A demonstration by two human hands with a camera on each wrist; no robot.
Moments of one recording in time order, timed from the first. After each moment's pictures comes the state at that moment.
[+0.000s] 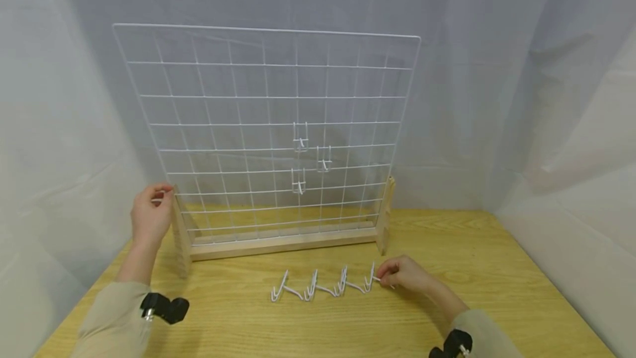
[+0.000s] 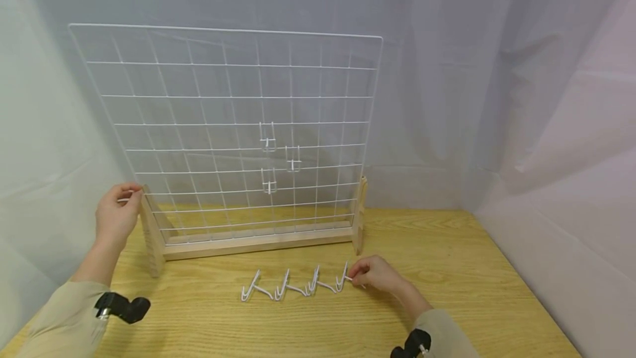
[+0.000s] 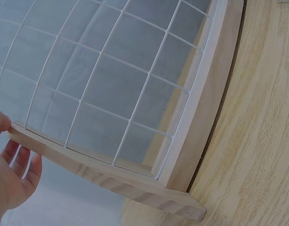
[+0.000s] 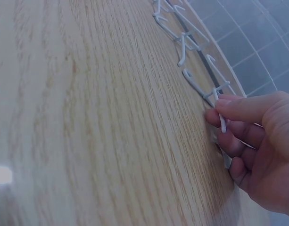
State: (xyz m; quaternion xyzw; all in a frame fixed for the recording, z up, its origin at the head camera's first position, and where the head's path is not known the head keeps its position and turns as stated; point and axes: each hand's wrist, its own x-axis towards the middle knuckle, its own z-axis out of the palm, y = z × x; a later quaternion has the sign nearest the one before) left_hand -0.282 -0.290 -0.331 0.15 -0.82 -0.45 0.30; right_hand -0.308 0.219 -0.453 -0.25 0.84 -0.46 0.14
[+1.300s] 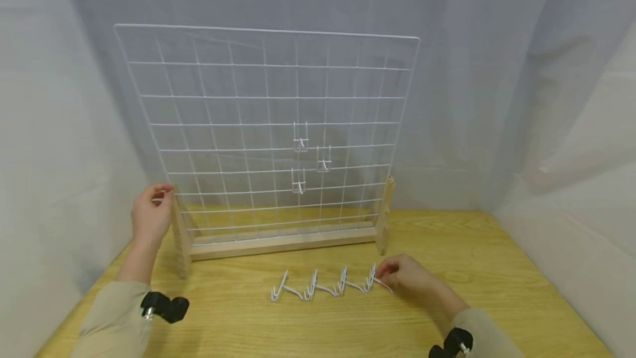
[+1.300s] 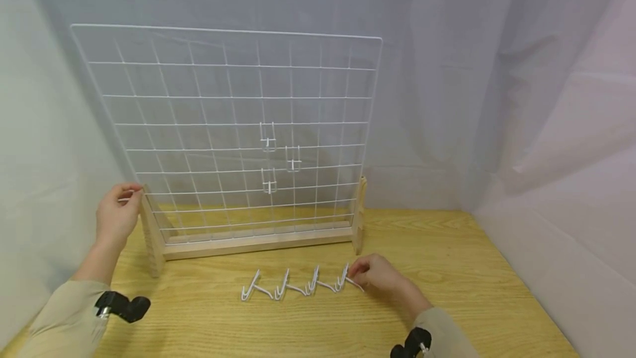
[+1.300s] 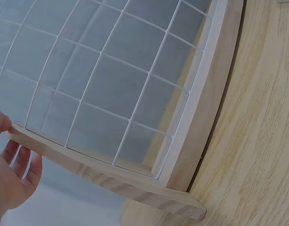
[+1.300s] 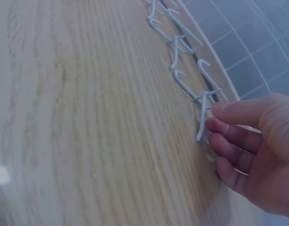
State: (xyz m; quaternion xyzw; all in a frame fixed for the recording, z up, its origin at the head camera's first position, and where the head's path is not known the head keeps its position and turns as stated) left_hand -0.282 -0.291 -0.333 0.14 -0.83 -0.44 0.31; right_hand -0.303 0.219 -0.444 -0.27 0.83 -0.46 0.15
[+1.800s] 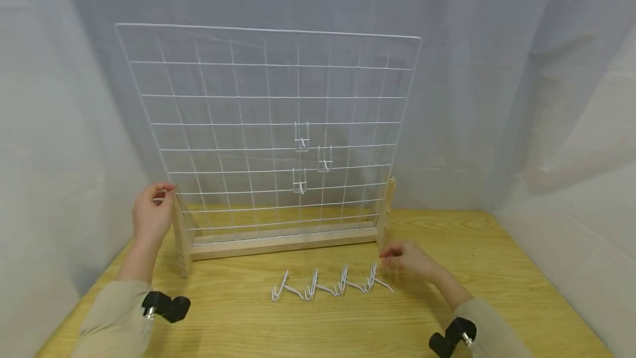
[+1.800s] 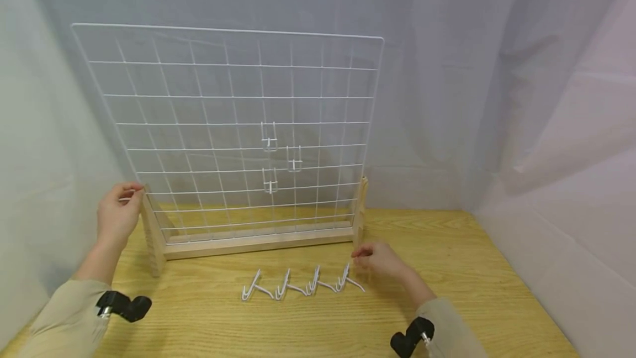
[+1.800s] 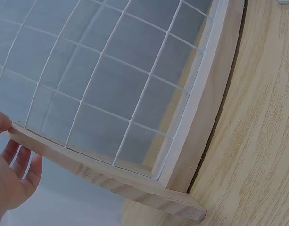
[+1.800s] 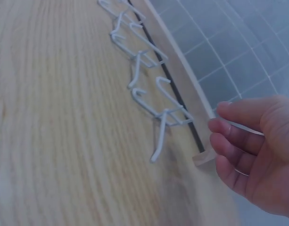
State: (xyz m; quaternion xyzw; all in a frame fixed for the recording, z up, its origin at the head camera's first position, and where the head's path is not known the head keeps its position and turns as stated) left_hand -0.282 -0.292 -0.333 0.14 -0.83 -0.45 0.31; right_hand -0.312 0.219 -0.413 -0.26 0.86 -0.43 0.10
